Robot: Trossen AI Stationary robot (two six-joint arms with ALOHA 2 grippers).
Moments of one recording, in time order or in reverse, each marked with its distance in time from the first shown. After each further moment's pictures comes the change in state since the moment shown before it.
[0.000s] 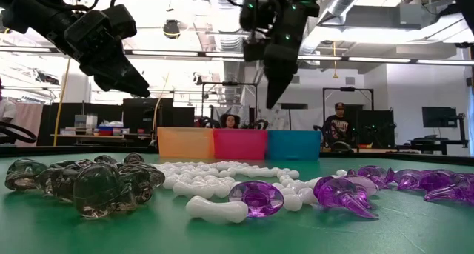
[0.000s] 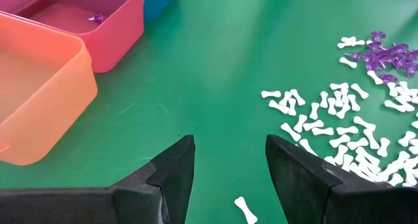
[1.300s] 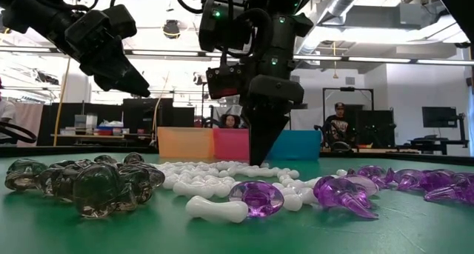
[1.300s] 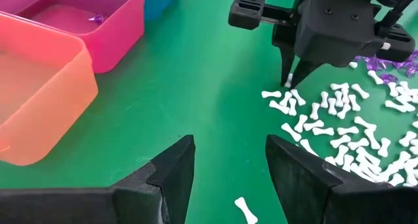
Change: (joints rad) left arm 0.000 0.000 0.000 0.001 -0.002 0.002; right arm 0.366 0.275 0.001 0.164 -0.049 0.173
